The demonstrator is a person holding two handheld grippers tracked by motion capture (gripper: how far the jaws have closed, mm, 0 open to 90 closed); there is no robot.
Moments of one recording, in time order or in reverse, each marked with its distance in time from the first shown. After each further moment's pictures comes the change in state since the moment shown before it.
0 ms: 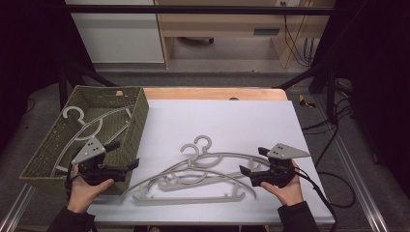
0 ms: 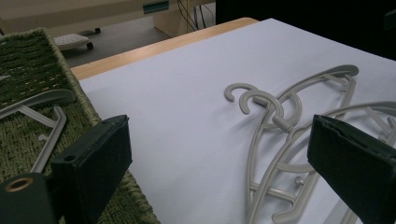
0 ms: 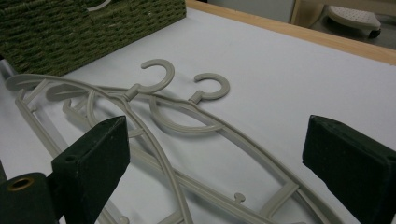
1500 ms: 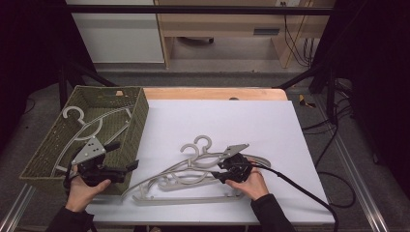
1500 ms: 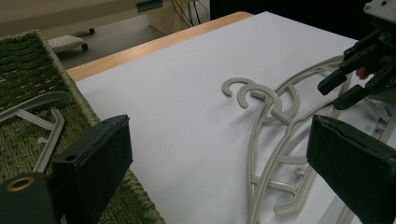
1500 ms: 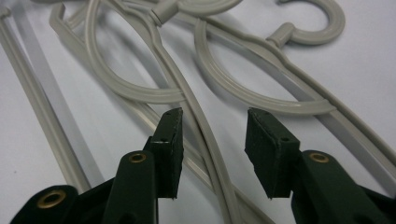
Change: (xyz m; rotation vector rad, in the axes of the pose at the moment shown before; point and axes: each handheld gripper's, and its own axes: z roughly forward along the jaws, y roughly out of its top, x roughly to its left) left arm 0.003 0.000 -0.002 0.013 -0.016 0.034; right arm 0.034 -0.006 0.107 0.375 0.141 -0.125
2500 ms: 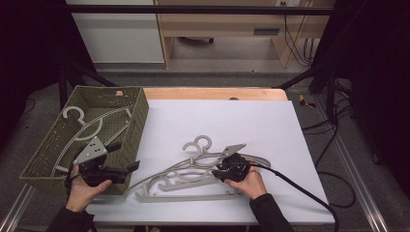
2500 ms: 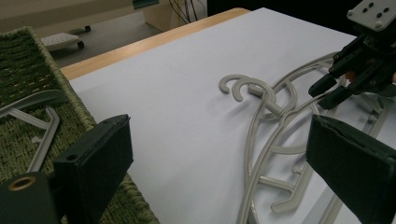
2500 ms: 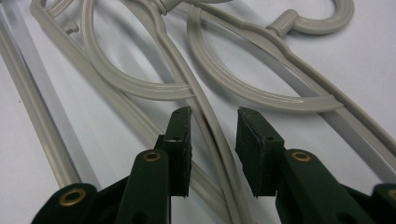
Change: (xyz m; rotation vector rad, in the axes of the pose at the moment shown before) left arm -0.001 0.000 0.003 0.014 -0.012 0.004; right arm -0.006 -0.002 0.012 0.016 0.006 -0.016
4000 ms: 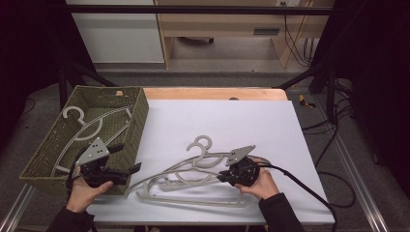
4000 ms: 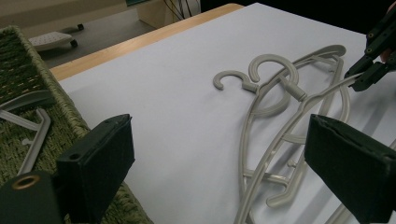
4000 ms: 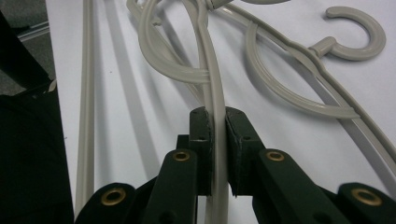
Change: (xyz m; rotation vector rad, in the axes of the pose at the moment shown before) left arm -0.004 0.001 0.001 0.016 -0.022 0.020; right arm 0.010 -0.001 -0.045 -0.021 0.137 -0.147
